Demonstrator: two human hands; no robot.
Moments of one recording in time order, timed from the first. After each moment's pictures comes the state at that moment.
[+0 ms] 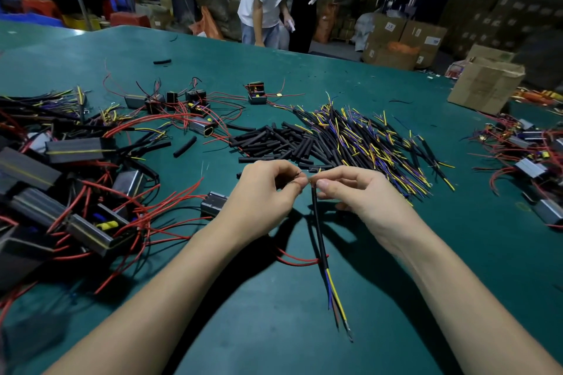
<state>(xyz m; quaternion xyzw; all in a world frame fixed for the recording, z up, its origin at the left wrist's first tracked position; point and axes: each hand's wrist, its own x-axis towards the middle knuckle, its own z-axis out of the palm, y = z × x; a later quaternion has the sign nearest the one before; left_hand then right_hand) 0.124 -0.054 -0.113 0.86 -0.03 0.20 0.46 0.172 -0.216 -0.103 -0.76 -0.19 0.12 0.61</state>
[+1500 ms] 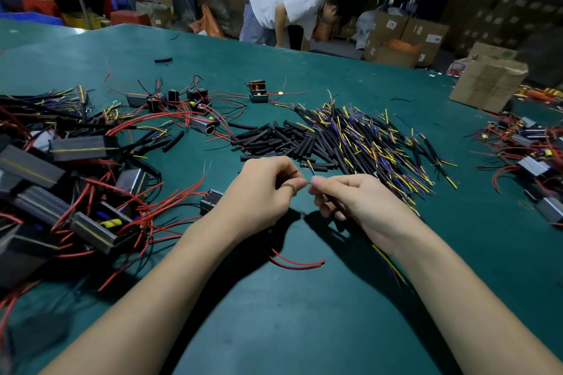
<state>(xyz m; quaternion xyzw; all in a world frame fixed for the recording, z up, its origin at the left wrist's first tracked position) 0.126 -0.044 -0.113 0.90 -0.04 0.18 0.40 0.169 -0.206 -0.105 -0.77 -0.15 0.18 0.59</state>
